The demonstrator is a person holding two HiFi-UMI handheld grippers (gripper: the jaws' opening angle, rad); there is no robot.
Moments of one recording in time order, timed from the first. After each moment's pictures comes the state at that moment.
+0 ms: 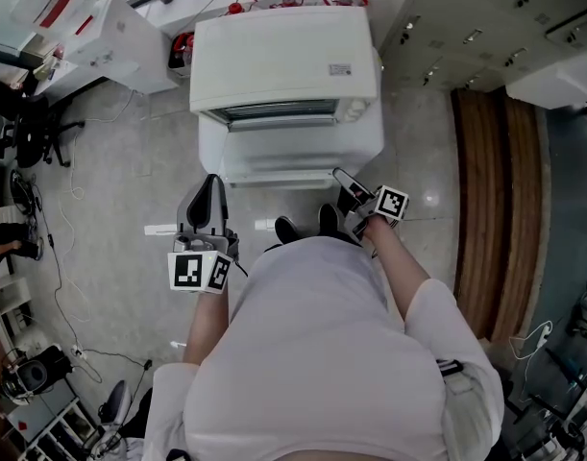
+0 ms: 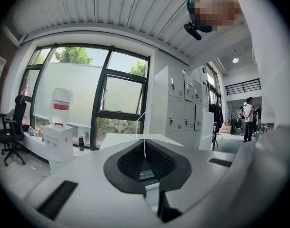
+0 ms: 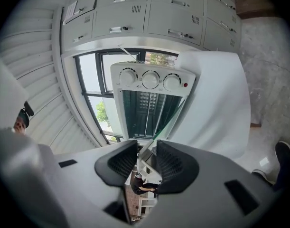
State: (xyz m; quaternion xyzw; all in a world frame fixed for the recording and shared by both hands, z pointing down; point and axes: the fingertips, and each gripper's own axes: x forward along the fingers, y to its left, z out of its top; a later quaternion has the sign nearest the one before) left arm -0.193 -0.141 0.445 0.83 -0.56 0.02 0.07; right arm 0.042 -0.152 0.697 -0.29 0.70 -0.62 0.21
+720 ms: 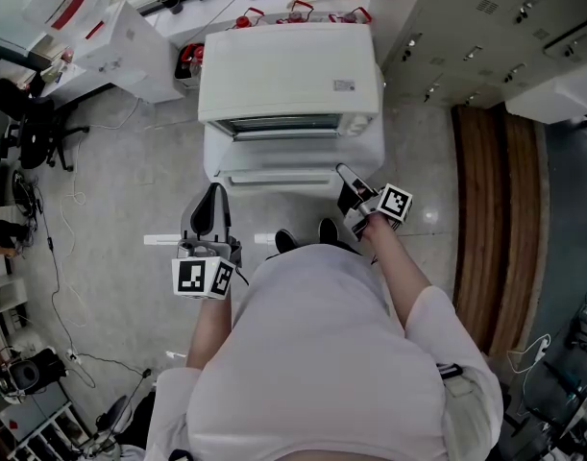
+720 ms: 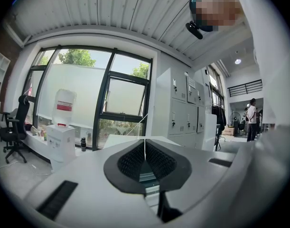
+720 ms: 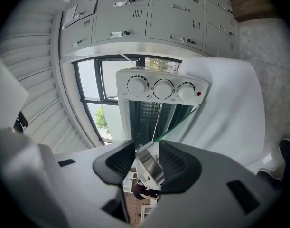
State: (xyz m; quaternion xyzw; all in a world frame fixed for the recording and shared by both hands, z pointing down) left arm -0.200 -0.140 0.444 0.82 -0.57 0.01 0.07; right arm 0.046 -0.192 0.664 -0.31 0.68 -0.62 0.24
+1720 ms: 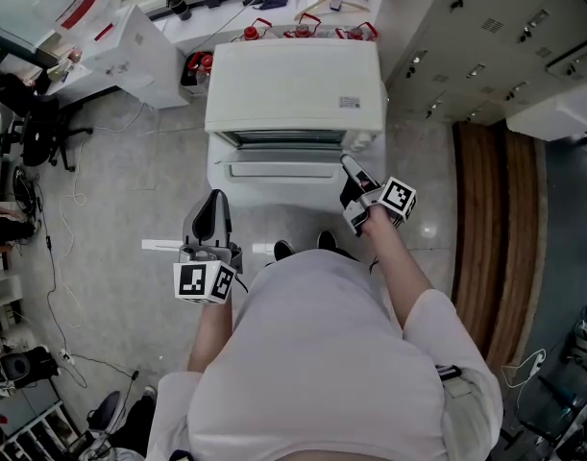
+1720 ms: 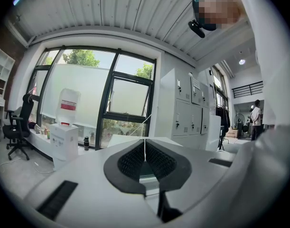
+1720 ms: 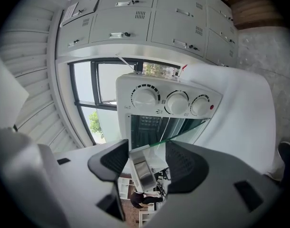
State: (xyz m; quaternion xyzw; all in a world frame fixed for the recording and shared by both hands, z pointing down) left arm -0.209 -0.149 0.445 0.80 -0.59 0.00 0.07; right arm 0.052 -0.242 0.641 -0.35 0.65 -0.63 0.24
